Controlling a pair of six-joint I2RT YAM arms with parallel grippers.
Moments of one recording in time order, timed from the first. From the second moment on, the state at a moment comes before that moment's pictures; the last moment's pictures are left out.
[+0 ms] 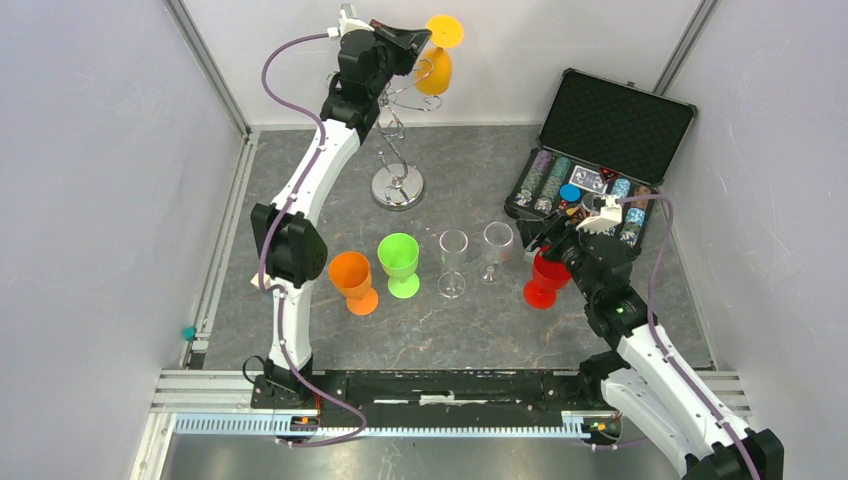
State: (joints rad) left arm -0.37 2.15 2.27 -0.02 0.03 -1.18; right arm 0.36 0.71 0.46 0.09 0.07 0.62
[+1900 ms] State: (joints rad) left arm -0.51 1.46 1.42 0.50 0.24 -1.83; right arm 0.39 1.15 0.56 1.22 -0.22 1.05
